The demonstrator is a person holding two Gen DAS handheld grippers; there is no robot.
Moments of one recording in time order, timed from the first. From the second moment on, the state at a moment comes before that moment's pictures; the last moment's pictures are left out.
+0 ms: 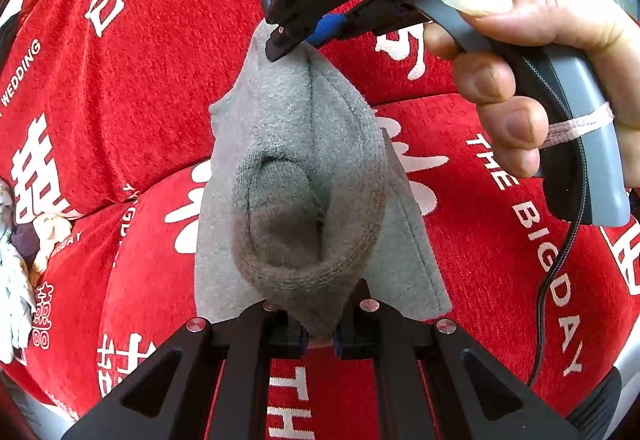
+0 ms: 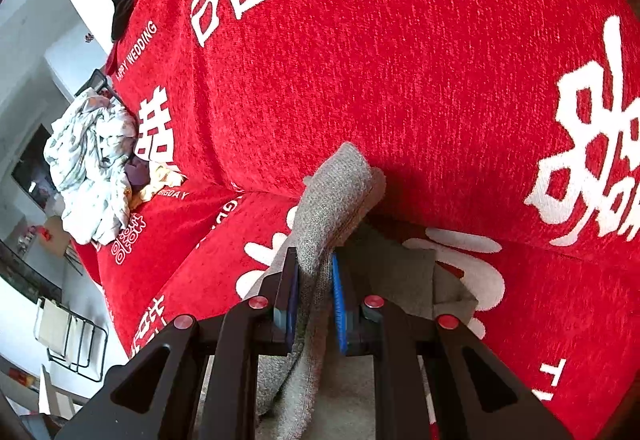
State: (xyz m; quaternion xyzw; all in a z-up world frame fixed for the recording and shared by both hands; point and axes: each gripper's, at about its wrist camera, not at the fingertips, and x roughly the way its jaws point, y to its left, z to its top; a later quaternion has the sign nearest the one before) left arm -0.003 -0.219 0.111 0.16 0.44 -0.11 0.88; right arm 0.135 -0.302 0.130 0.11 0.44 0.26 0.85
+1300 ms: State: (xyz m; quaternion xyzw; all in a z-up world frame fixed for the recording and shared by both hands) left arm 0.015 -0.249 0.055 0.19 0.48 -0.13 0.85; right arm 0.134 -0.358 0.038 0.17 0.49 0.21 0.83
